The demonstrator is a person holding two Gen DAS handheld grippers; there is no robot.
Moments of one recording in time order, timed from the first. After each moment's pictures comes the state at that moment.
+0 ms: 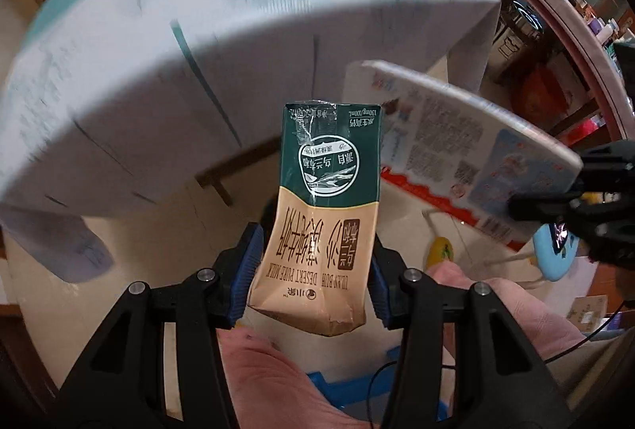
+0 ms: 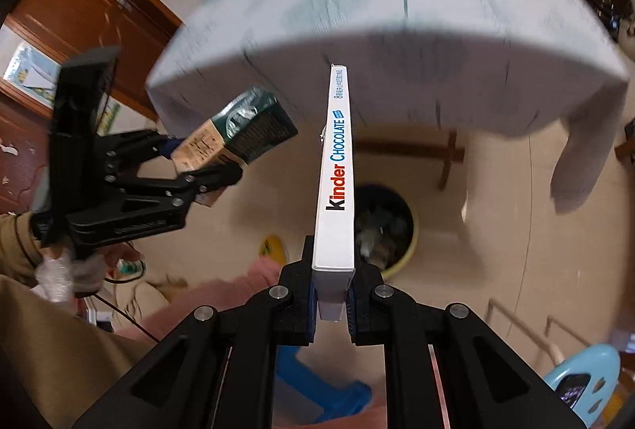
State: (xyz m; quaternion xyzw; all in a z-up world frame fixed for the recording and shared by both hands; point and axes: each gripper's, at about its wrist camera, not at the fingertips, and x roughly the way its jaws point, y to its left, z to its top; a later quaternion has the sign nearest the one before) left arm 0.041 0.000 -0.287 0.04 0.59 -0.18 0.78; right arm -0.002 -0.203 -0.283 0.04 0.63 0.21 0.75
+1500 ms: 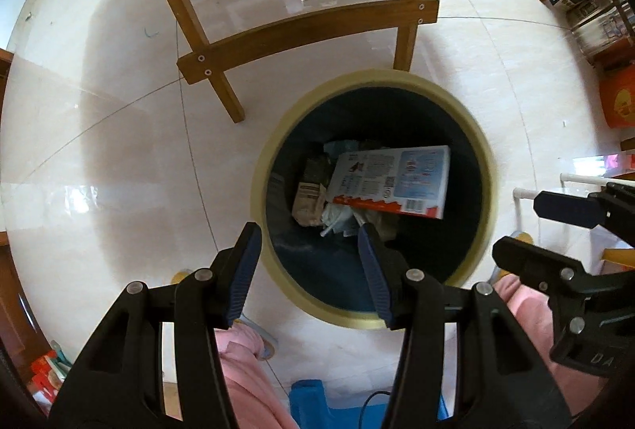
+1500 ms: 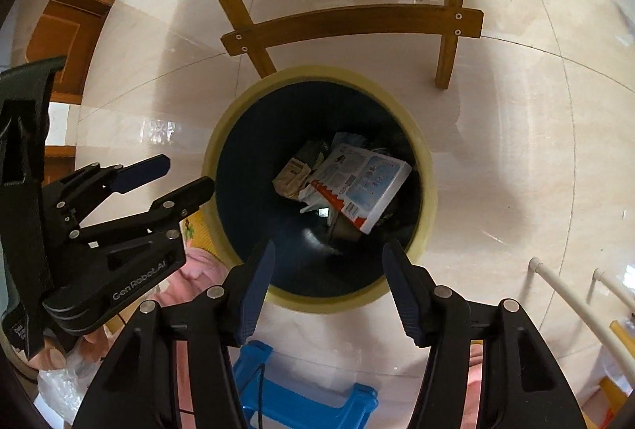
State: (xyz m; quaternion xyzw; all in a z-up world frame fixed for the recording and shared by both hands) left arm 0.073 0.003 -0.610 0.04 0.69 -0.06 0.72; right arm 0.054 -0.169 -0.650 0.05 0.74 0.12 0.66
